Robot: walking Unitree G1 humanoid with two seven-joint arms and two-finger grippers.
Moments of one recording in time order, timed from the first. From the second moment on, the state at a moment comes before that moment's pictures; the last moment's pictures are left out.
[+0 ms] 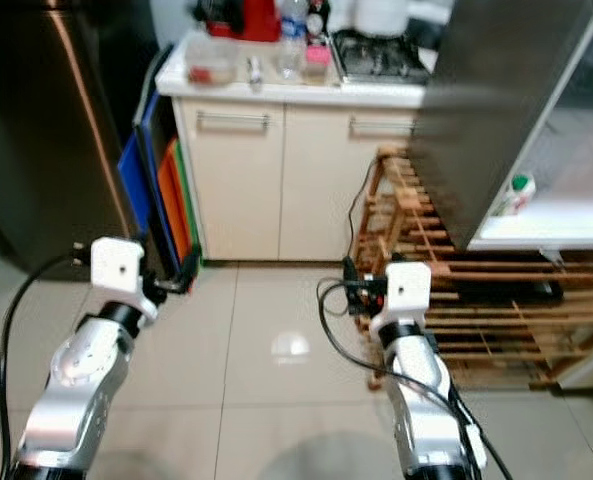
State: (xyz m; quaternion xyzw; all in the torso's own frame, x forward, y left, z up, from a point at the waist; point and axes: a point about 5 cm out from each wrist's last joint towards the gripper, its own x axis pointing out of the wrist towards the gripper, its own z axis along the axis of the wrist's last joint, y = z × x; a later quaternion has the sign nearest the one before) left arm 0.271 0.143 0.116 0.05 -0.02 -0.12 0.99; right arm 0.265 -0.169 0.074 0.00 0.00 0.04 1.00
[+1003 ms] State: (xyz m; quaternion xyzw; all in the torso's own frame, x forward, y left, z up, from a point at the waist) left arm 0.273 0.138 0.118 0.04 -0.01 -0.16 0.99; right arm 0.273 -0.161 0.069 -0.01 0.01 0.05 1.00
